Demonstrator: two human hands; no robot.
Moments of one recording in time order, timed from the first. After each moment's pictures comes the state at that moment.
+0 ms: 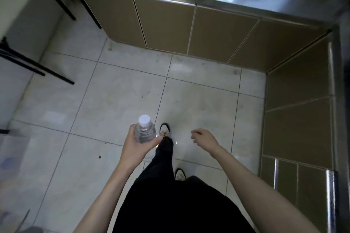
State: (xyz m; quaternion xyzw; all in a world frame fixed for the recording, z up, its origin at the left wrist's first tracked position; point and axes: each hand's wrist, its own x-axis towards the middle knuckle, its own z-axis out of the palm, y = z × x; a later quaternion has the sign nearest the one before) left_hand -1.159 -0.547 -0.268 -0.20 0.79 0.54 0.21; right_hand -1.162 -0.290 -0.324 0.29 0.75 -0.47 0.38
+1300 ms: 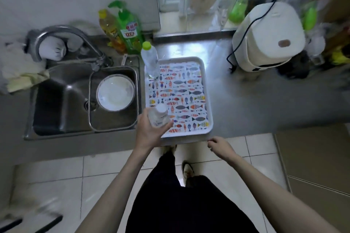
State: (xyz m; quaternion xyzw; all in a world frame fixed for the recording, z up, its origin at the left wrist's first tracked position) left_hand -2.069 -0.325 -0.275 0.03 0.87 0.47 0.18; right_hand -1.918 -0.097 -0.331 0.41 0.75 -0.42 0.31
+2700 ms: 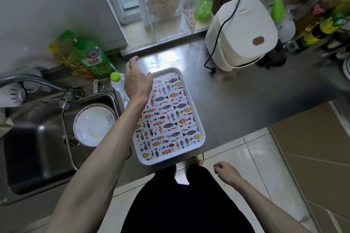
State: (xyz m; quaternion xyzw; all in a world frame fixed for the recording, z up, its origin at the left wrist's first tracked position) left_hand -2.274 -0.157 -0.267 0.12 0.94 0.33 0.05; right_hand -1.876 -0.090 -0.363 0.51 0.65 -0.42 0.37
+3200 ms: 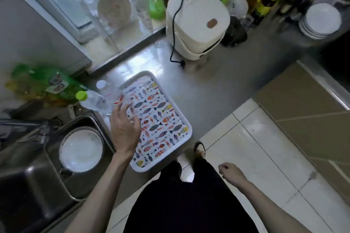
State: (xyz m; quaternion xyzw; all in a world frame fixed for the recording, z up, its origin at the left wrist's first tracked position) left_hand -2.176 -0.226 -0.303 0.32 0.91 0.27 0.05; right_hand -1.802 -0.131 -0.365 0.61 0.57 -0.49 0.25
